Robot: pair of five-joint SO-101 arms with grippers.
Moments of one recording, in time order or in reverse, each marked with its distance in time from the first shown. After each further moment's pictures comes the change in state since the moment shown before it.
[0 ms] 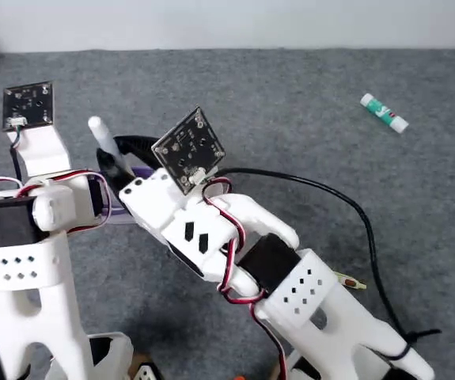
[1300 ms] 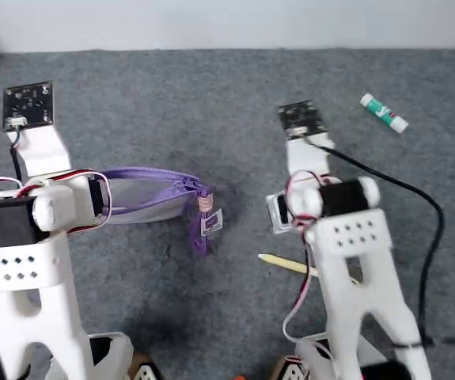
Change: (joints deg) left arm -0.6 0.0 0.0 0.0 0.0; right arm 36.3 9.7 0.1 53.5 3.2
